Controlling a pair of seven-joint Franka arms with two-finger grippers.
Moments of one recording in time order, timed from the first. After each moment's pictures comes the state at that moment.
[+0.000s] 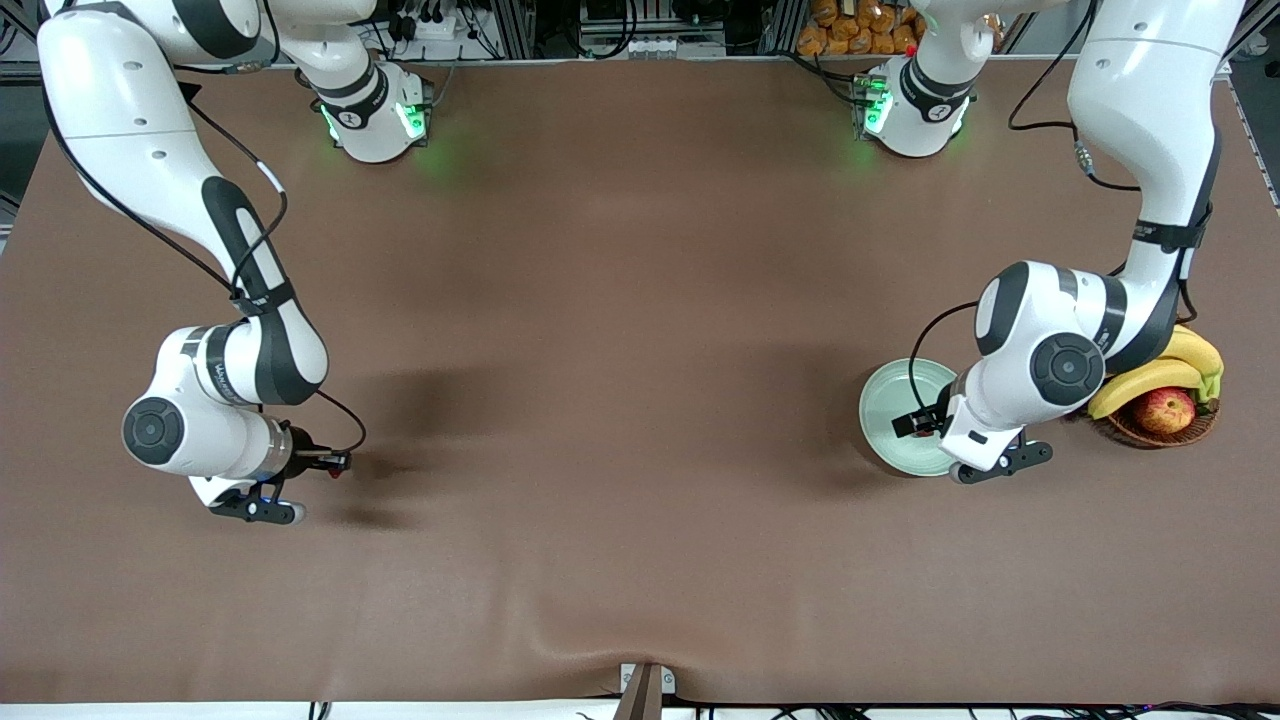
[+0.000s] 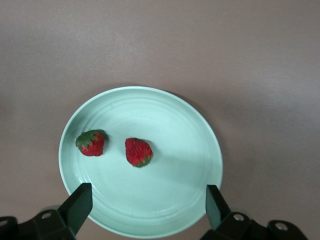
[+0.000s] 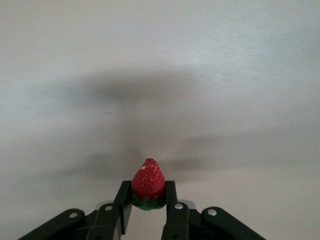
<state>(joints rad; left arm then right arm) 0.04 0.49 -0.27 -1.78 0.17 2.16 -0.54 0.00 0.68 0.07 -1.56 0.08 2.17 0.18</state>
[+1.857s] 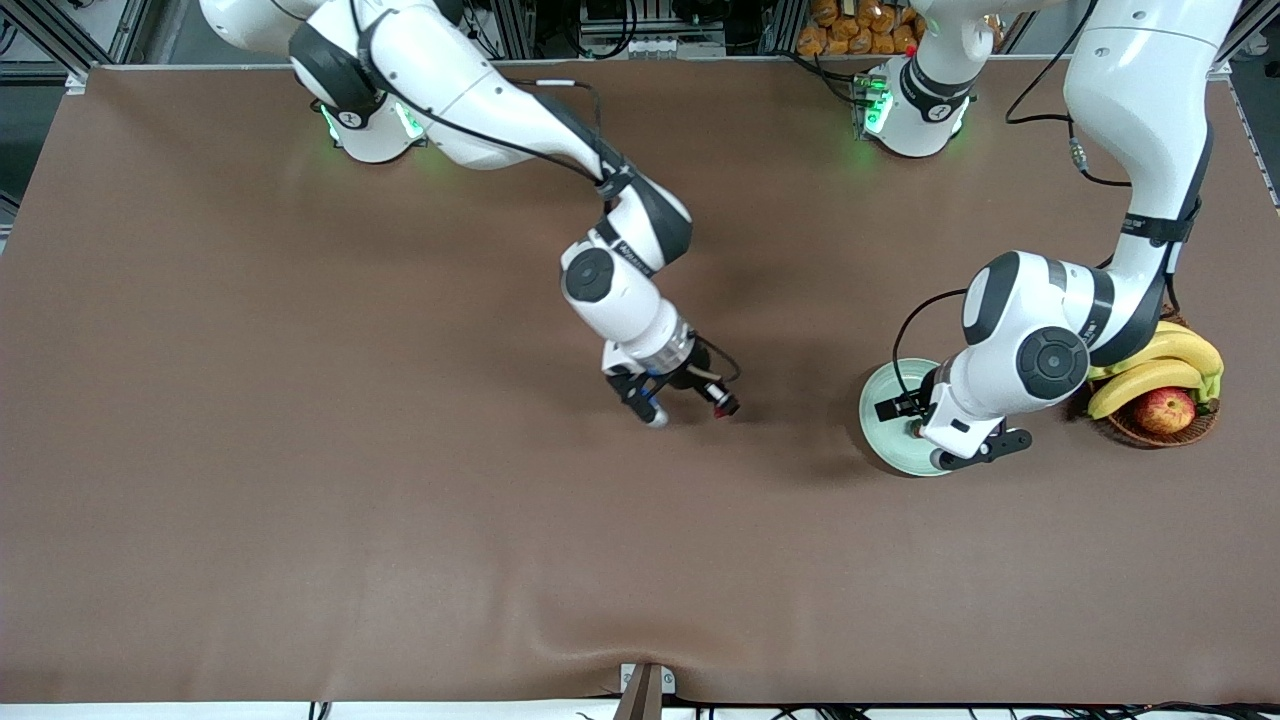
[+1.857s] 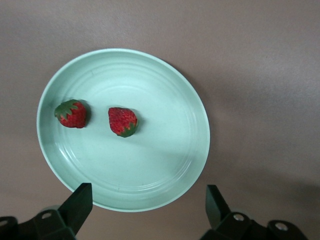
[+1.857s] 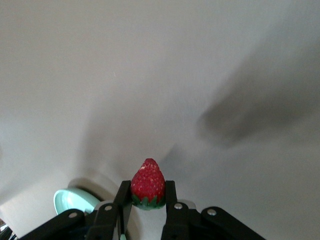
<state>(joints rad) 0.07 0.50 -0.32 -1.81 0.13 2.13 -0.56 0.78 0.97 0.08 -1.25 0.39 2.75 1.35</state>
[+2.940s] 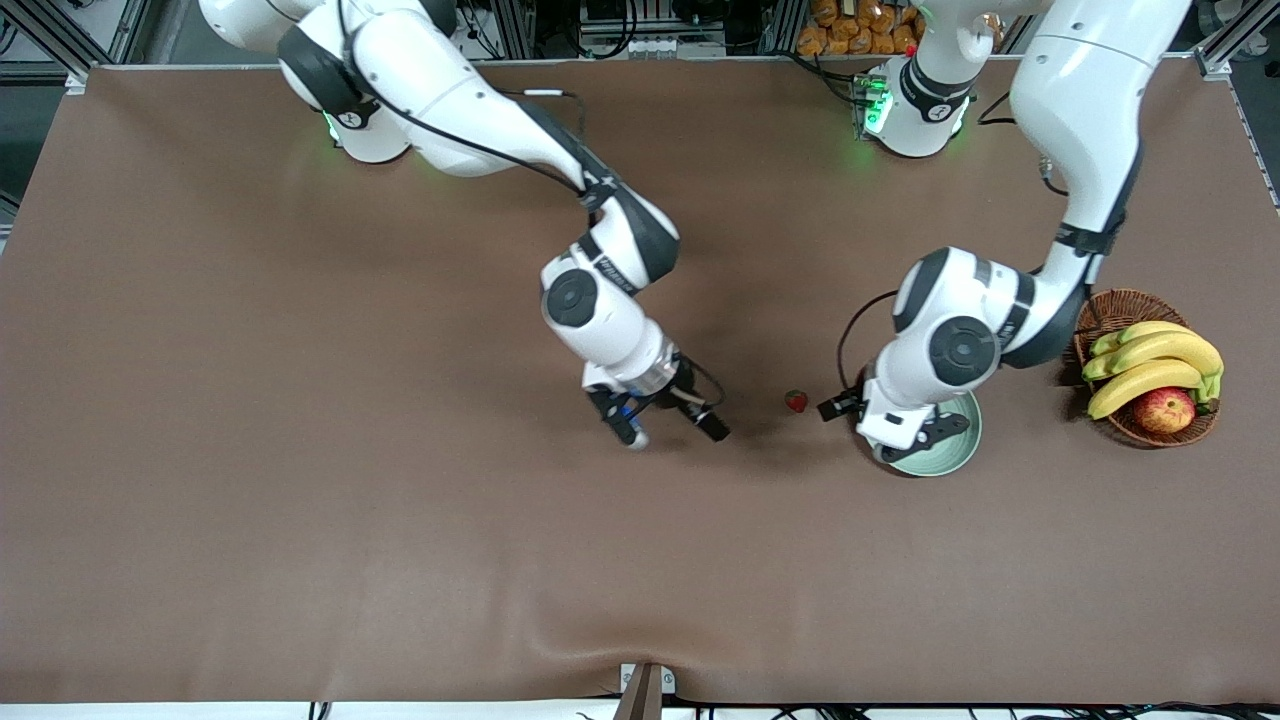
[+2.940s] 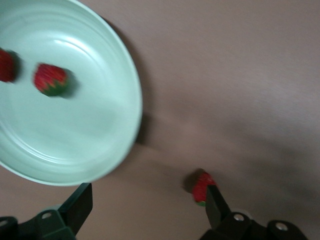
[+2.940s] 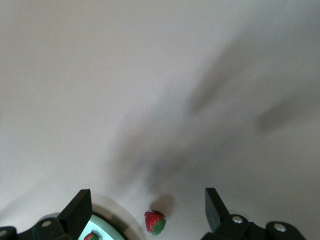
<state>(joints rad) -0.07 0.53 -0.33 -1.81 0.13 2.21 -0.86 0.68 0.92 0.05 -1.18 0.39 2.49 1.32</state>
